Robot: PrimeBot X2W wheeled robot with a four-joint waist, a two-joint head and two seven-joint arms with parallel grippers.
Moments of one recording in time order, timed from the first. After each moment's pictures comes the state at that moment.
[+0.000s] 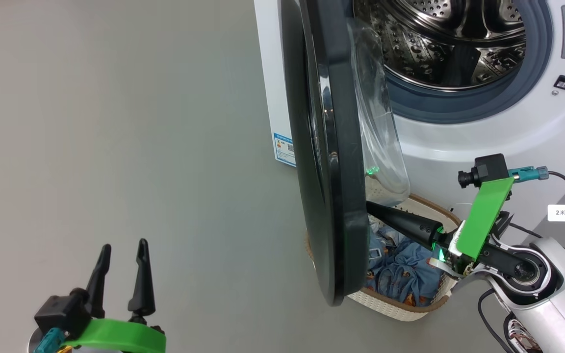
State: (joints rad) left arm -0.16 0.04 -0.03 0.36 -0.33 -0.13 -0.26; right arm -0.43 -0.32 0.38 0.21 1.64 0.12 0.62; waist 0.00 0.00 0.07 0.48
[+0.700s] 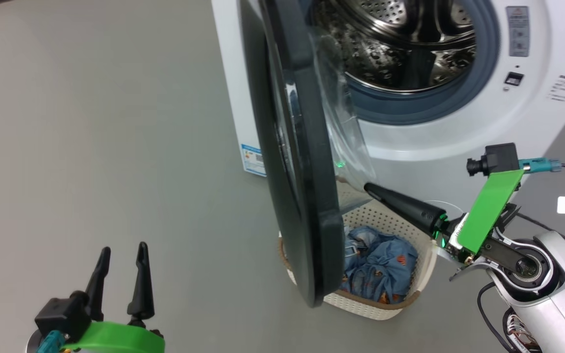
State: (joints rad) left arm -0.15 0.05 -0.04 0.35 -0.33 -0.12 -0.26; right arm -0.42 -0.30 0.33 0.18 1.57 0.12 0.59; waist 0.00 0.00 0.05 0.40
